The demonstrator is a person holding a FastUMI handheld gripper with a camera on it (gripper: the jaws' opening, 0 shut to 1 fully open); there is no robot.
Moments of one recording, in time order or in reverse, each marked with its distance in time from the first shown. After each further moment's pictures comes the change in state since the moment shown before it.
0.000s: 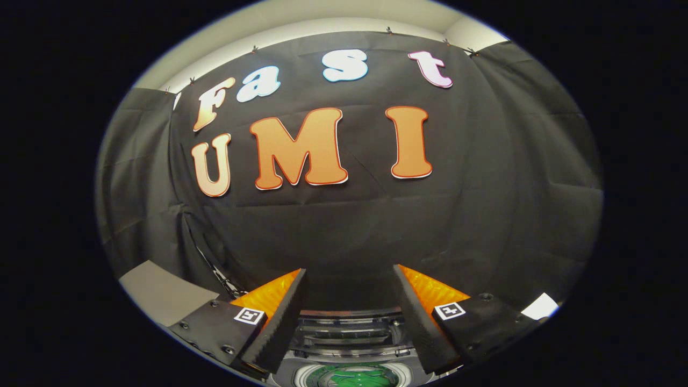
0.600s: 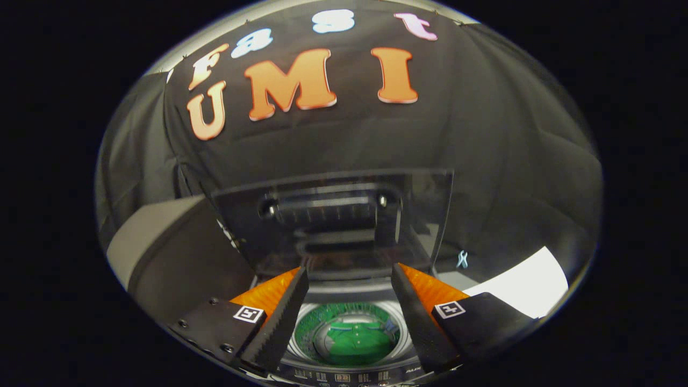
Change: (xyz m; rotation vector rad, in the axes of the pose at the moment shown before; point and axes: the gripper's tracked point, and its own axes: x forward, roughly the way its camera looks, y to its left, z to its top) arm -0.073 -0.021 -0.148 0.021 0.218 -0.021
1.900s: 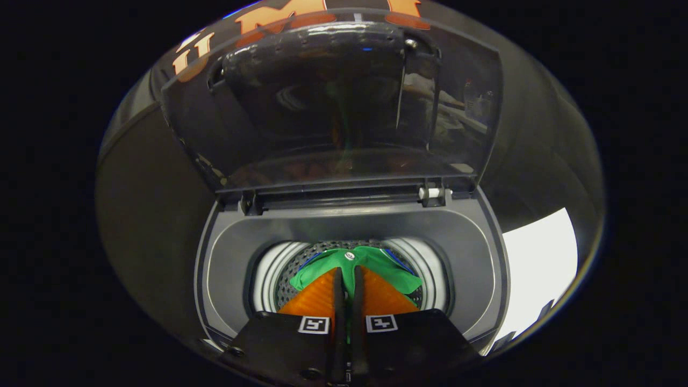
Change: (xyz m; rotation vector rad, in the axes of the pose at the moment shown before) arm 0.074 -0.007 -0.196 -0.020 0.489 -0.002
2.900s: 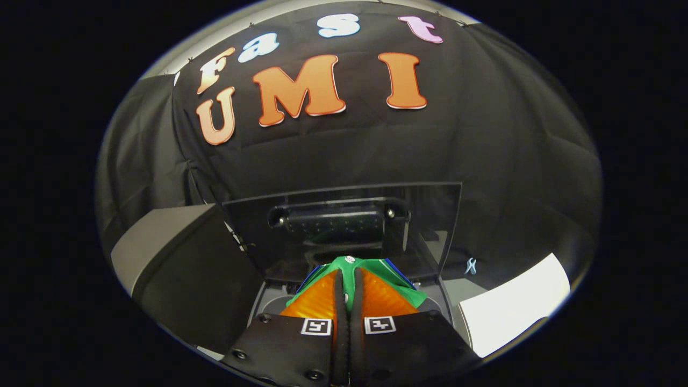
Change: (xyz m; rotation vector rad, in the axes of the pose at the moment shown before) arm -0.139 0.002 0.117 0.001 -0.424 0.054
